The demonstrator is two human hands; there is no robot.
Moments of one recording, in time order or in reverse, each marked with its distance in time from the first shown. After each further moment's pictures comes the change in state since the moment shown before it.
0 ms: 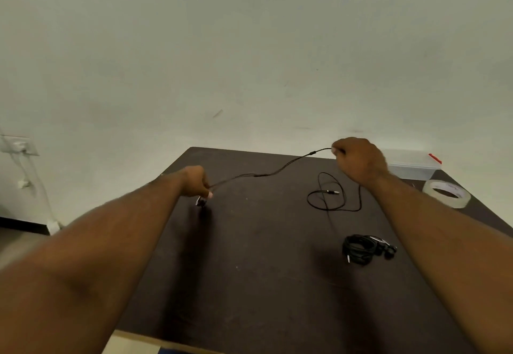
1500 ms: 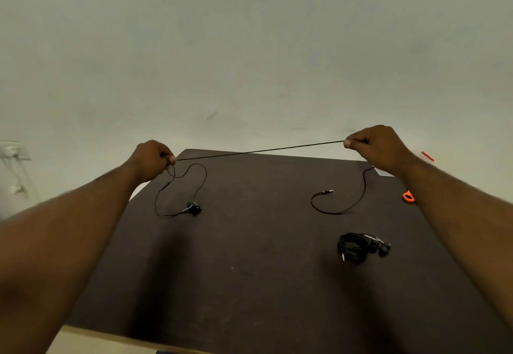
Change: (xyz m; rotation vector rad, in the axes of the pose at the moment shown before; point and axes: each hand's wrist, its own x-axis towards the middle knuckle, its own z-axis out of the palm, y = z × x) left_hand -0.017 -0.053 -0.036 -0.418 0.469 -0.078; right_hand 0.004 0.039 -0.038 0.346 -0.031 -0.019
